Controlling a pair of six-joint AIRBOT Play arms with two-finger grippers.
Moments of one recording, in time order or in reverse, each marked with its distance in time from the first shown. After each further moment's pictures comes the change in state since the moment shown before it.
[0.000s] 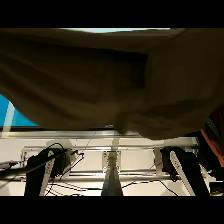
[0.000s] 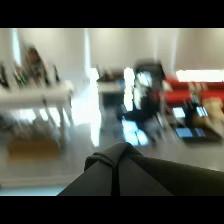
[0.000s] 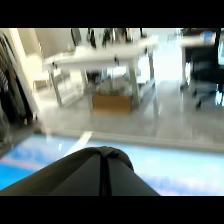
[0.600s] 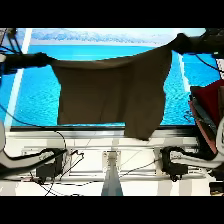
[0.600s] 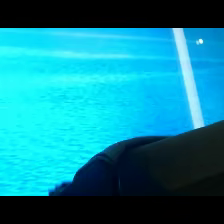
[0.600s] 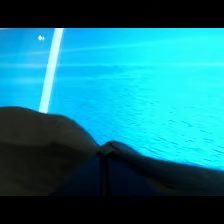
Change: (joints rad) left arm -0.104 -0.870 -0.001 0.002 -0.191 0.027; right arm 0.000 -0.758 0.005 -0.014 0.179 0.018
